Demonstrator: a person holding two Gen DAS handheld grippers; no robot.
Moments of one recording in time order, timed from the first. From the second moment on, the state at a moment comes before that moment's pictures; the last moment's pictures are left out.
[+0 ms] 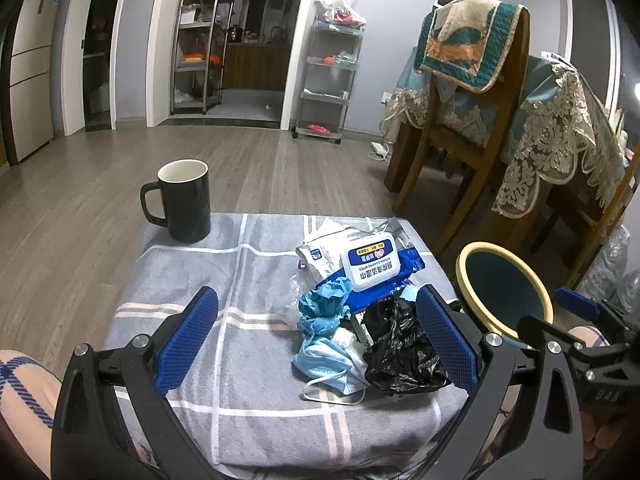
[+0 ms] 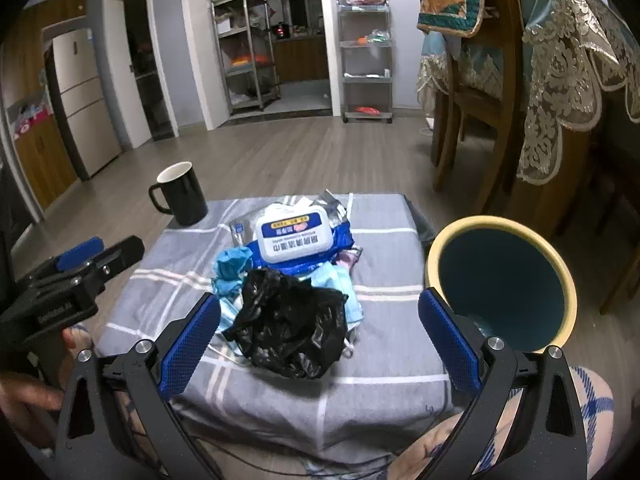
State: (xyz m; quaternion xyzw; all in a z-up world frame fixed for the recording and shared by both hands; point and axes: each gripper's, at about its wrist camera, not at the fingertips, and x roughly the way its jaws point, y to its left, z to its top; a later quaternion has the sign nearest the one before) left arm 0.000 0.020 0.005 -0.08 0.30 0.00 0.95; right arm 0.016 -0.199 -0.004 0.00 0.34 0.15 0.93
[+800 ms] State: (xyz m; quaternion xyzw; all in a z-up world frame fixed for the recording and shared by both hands) left arm 0.020 0.014 -0.022 -0.08 0.35 -0.01 0.93; right arm 0.023 -0.201 -0.022 0.01 0.37 0.15 0.92
